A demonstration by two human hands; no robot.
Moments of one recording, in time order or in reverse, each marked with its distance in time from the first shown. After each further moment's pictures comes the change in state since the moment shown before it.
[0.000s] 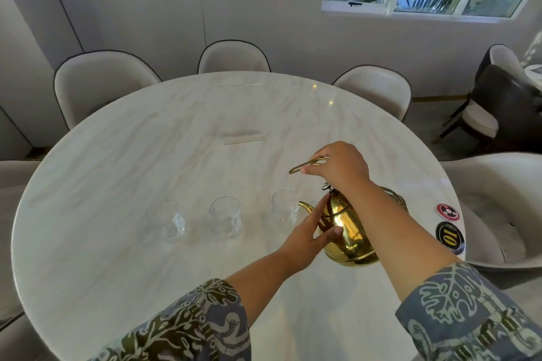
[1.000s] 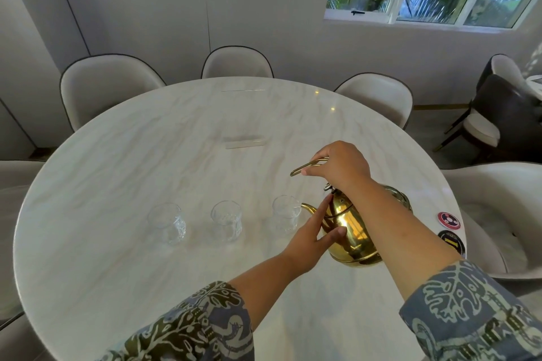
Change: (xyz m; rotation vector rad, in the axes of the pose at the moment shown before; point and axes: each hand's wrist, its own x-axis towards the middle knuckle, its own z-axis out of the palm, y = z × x) left_hand 0.003 0.010 0.004 -0.046 0.047 0.011; right_hand 0.007 -0.007 -0.009 -0.063 -0.013 -0.058
